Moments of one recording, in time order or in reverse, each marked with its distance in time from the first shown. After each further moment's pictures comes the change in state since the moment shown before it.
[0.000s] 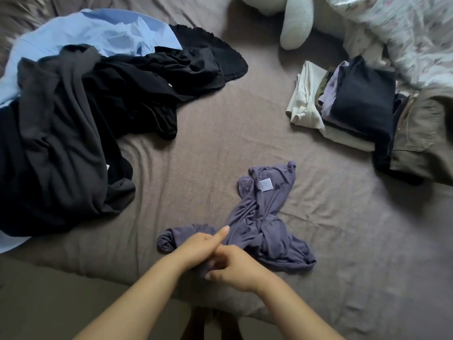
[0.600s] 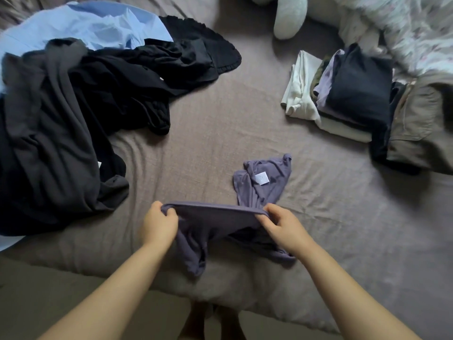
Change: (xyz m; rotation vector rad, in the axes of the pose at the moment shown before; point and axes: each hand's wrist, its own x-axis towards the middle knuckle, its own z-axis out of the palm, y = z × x) left_hand 0.002 -0.011 -0.039 -0.050 0.853 -0.116; right_hand -0.018 0.045 -0.089 -0.175 0.551 0.027
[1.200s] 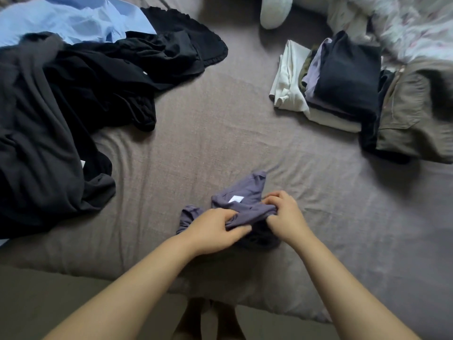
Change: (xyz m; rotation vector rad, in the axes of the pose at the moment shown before) left_hand -0.063 0.065 0.033 0.166 -0.755 0.701; right_hand -0.003 0.007 -0.019 -0.114 0.102 0.098
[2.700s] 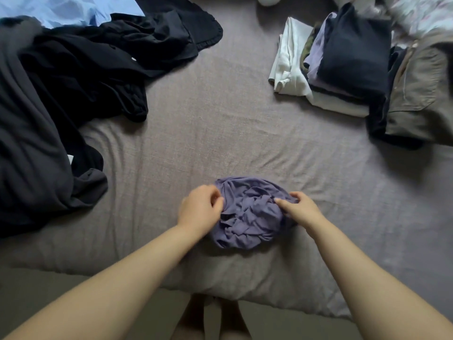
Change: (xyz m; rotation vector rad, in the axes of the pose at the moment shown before) left_hand 0.038 -0.042 0.015 0.187 0.424 -0.239; right_hand 0.035 0.069 0.007 0.423 -0.050 0.527
